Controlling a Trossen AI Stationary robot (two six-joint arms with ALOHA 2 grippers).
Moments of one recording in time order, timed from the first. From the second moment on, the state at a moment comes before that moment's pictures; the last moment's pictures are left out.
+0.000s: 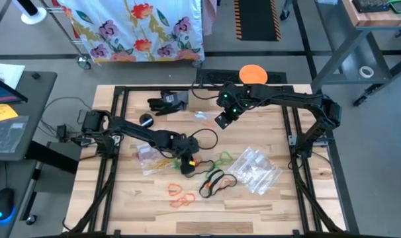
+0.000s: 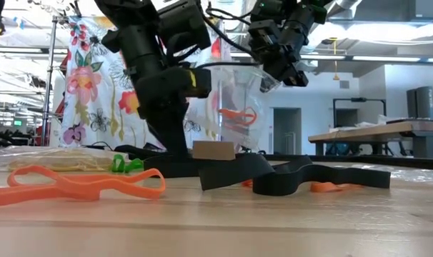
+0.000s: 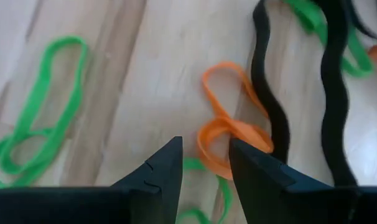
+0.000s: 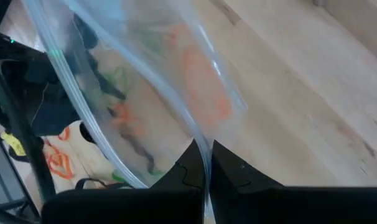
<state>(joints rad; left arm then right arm) -0.06 1.78 1.03 -0.32 -0.04 -0.32 -0.36 1.64 1.37 -0.82 -0.26 0.47</state>
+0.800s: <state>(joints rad) -0.14 1.72 1.12 -0.38 -0.11 -0.04 -0.34 1.64 1.37 -0.84 -0.27 0.47</state>
